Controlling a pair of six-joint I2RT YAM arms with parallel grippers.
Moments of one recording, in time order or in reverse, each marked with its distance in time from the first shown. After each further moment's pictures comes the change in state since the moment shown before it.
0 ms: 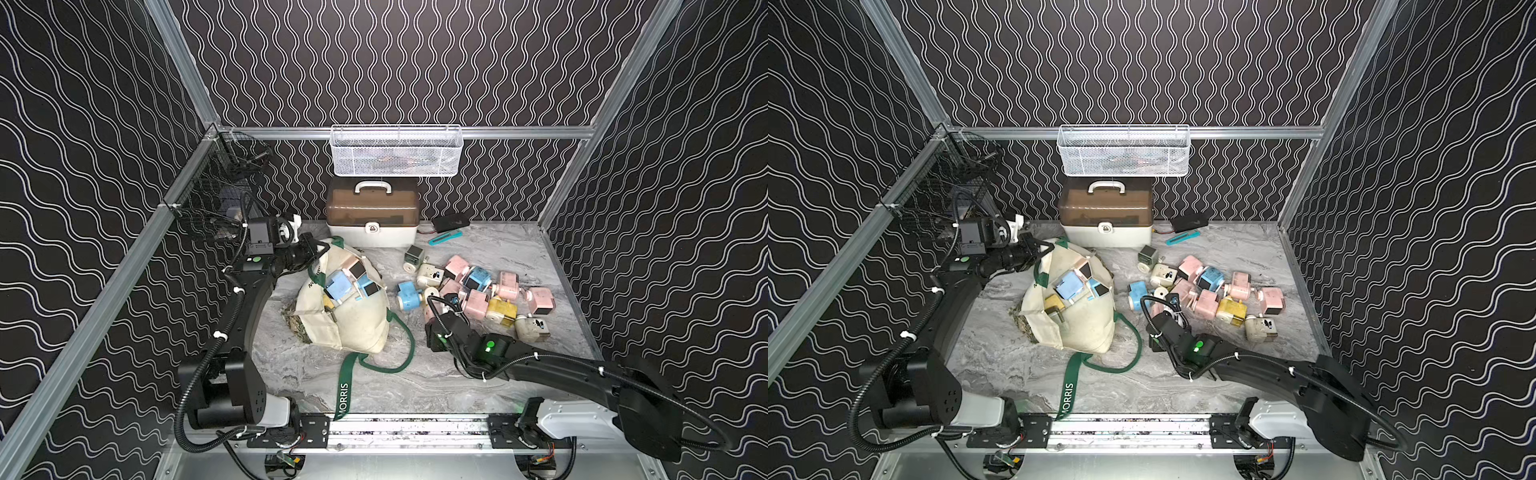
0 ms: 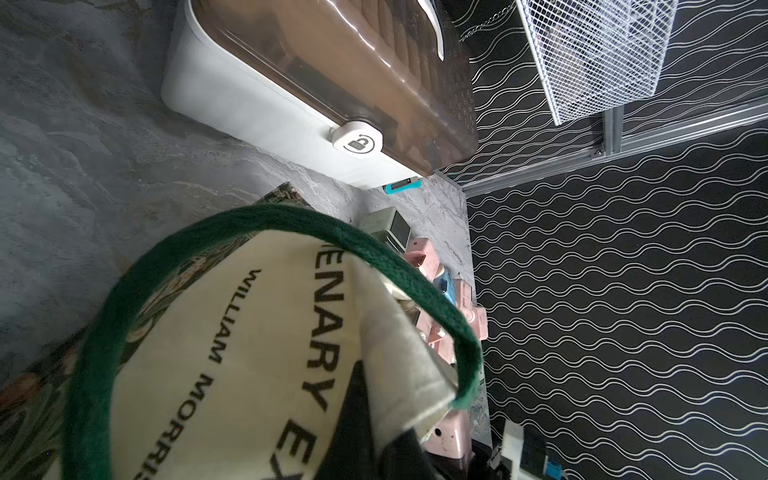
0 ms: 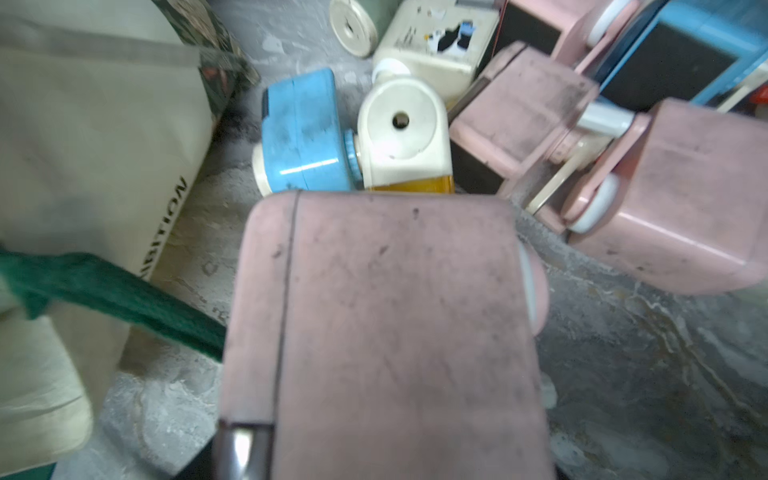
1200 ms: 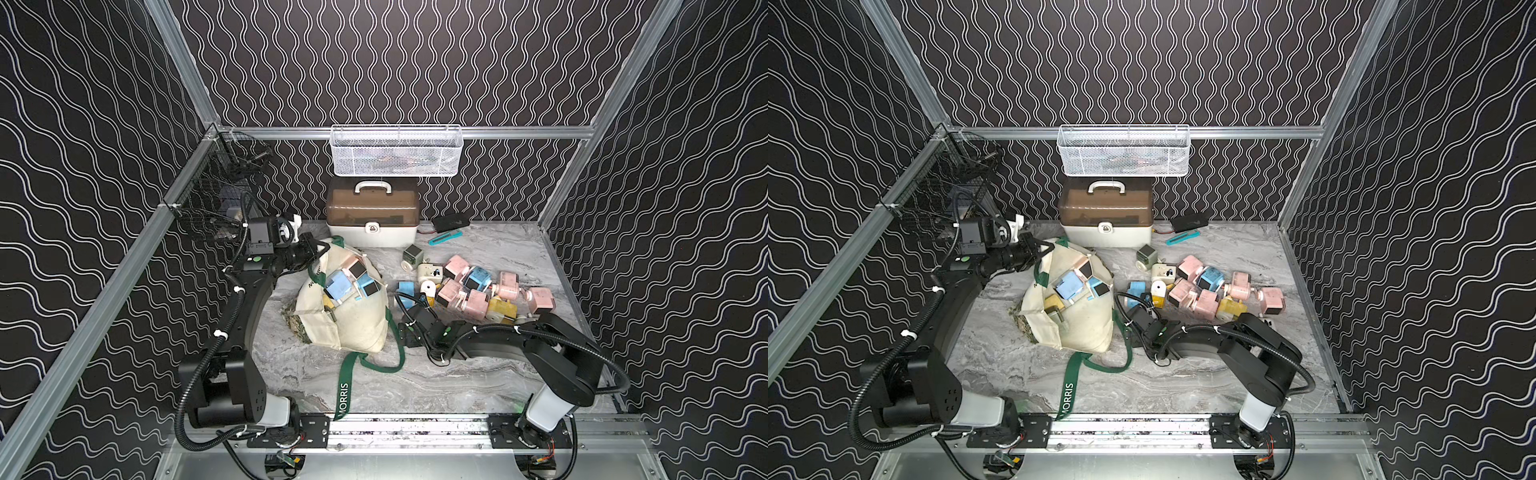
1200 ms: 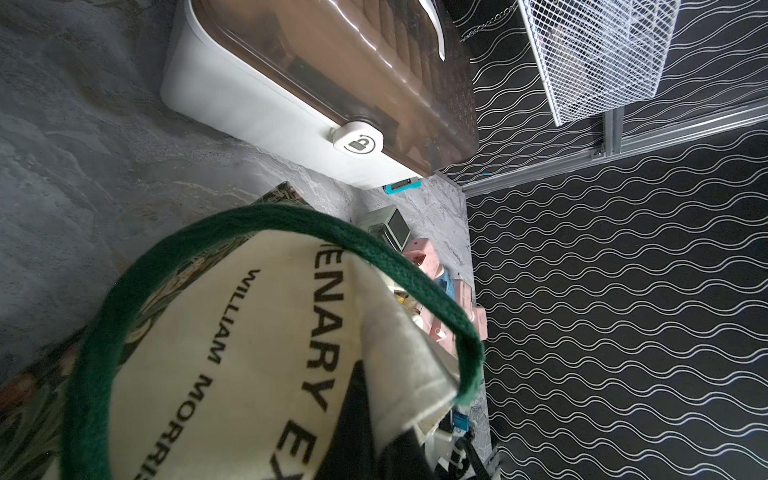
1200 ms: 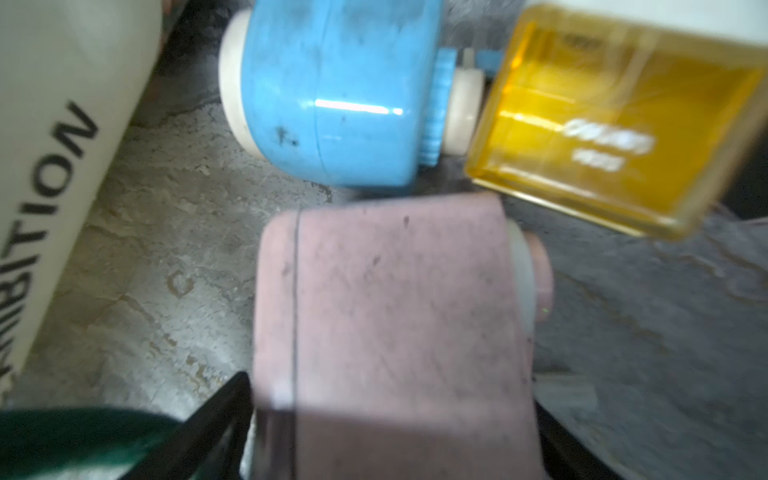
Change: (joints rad) left arm 0.000 0.006 0.000 0.005 0.003 -0.003; right arm -0.023 0.384 0.158 0.159 -0.113 -0.041
